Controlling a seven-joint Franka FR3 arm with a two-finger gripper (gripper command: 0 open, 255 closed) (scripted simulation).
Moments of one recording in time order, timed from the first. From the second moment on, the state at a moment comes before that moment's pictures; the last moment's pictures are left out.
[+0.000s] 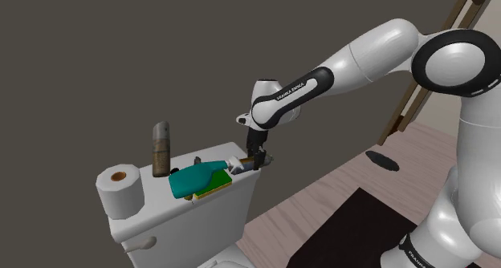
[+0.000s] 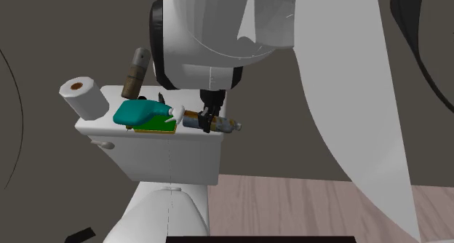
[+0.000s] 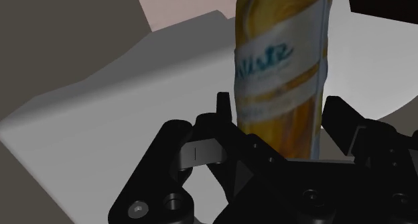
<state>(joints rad) 0.26 0.41 -0.05 -2.01 0.18 2.33 -1.10</state>
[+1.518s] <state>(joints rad) 0.26 0.29 -0.06 -1.97 0.15 2.18 -1.07</state>
